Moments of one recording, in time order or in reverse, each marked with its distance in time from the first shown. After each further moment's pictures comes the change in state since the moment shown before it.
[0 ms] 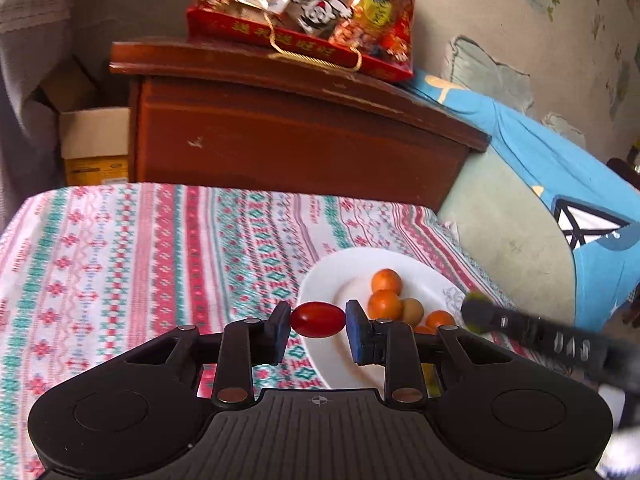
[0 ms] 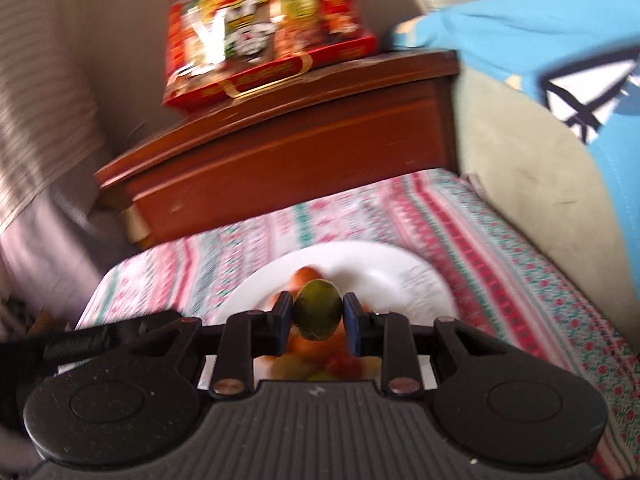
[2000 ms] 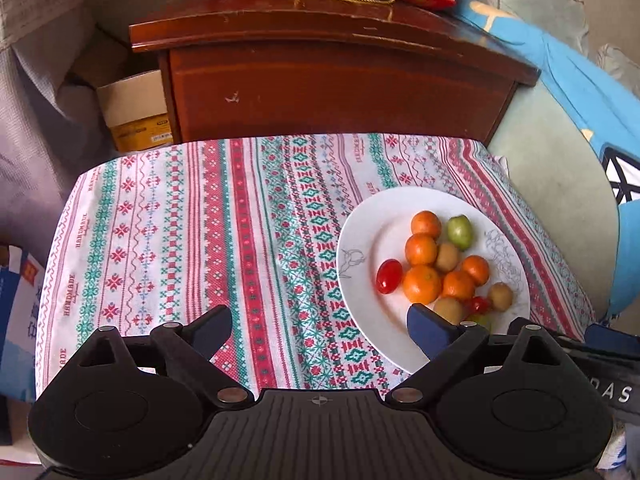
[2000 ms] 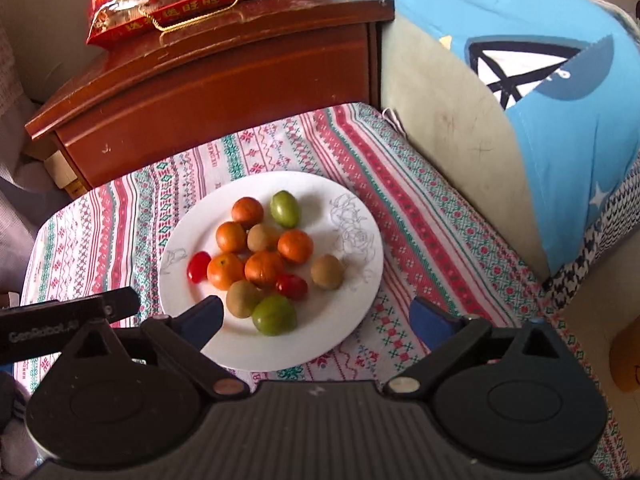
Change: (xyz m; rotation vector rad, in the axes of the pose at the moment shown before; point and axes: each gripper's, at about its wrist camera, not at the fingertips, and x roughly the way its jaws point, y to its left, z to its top) left arm -0.012 -0.020 0.025 0.030 0.276 0.217; right arm -0.025 0.034 0.009 0.018 0.276 -0.297
